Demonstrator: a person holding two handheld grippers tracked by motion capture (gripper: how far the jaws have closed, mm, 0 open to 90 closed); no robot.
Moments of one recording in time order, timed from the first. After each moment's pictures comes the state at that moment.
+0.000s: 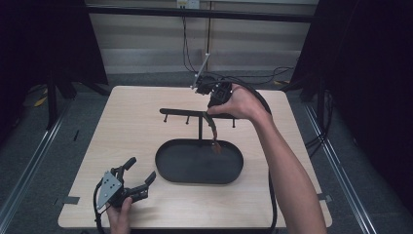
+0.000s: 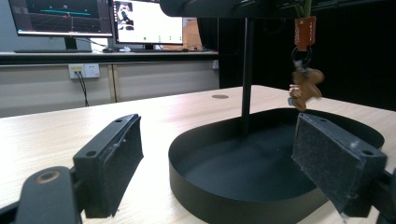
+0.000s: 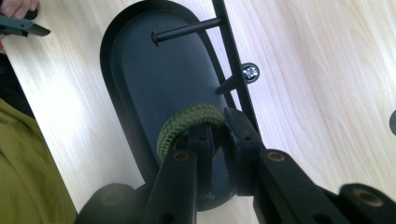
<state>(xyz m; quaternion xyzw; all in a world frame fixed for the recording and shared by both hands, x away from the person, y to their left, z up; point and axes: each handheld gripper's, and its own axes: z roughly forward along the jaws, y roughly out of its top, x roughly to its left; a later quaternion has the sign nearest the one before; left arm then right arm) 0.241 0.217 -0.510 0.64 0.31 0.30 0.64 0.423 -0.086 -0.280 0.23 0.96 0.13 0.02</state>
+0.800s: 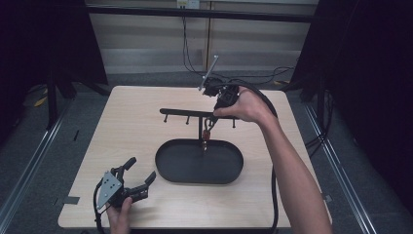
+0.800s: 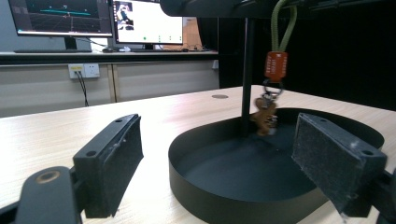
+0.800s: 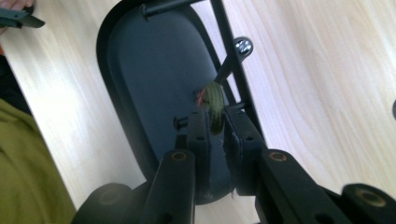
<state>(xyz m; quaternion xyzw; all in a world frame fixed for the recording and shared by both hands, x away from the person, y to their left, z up) 0.241 0.218 -0.510 0.64 0.31 0.30 0.64 0.416 -0.103 -0.283 0.25 0.96 0.14 0.02</state>
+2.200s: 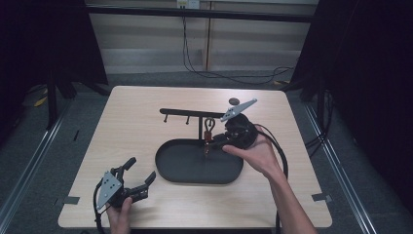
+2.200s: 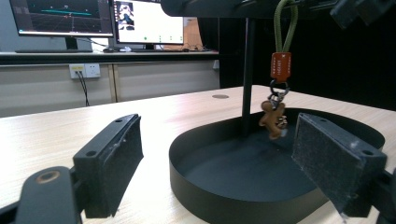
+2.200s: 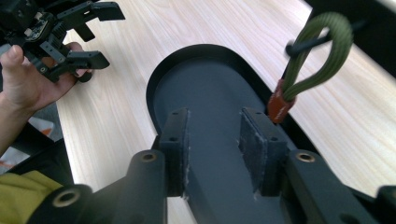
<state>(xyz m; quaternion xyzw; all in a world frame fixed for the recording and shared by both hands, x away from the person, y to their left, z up) 0.241 0.219 -0.510 0.64 0.31 0.30 0.63 0.321 -0.146 -0.344 0.29 0.88 0.37 0.05</state>
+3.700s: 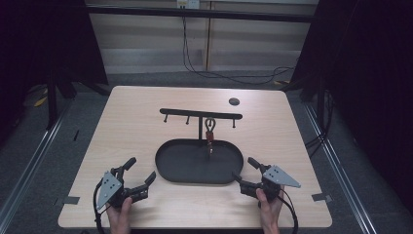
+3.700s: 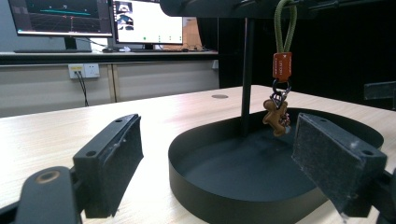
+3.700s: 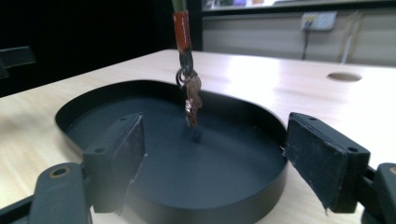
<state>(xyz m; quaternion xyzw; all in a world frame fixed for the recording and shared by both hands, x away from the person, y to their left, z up) 0.241 0.219 -0.510 0.64 0.31 0.30 0.63 0.229 -0.222 -0.507 0.40 0.65 0.58 0.27</state>
